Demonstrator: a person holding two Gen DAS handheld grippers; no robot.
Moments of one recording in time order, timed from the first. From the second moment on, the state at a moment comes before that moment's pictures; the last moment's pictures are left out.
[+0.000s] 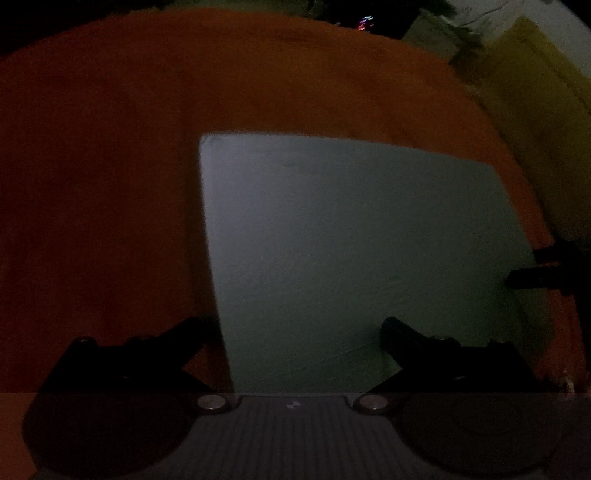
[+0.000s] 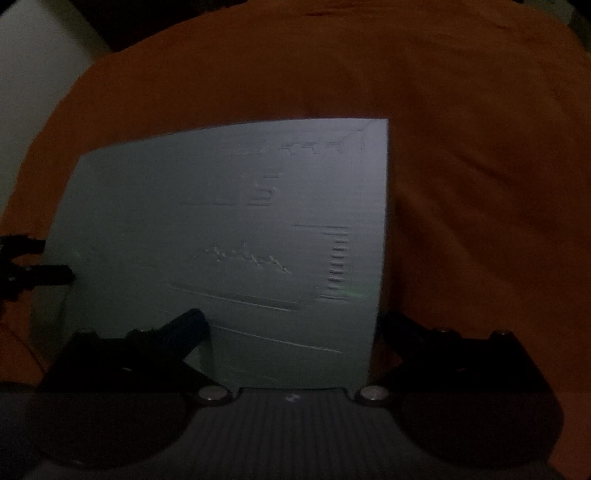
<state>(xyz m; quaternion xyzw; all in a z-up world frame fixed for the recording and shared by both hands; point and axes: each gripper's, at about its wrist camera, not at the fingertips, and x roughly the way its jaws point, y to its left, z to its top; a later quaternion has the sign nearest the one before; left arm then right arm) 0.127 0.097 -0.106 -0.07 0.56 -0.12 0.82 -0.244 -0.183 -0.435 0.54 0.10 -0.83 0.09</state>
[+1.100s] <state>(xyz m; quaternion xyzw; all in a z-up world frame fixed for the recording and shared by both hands) -0.038 -0.001 0.039 0.05 0.44 0.06 0.89 -0.053 -0.314 -0.358 0.42 0.16 -0.89 -0.05</state>
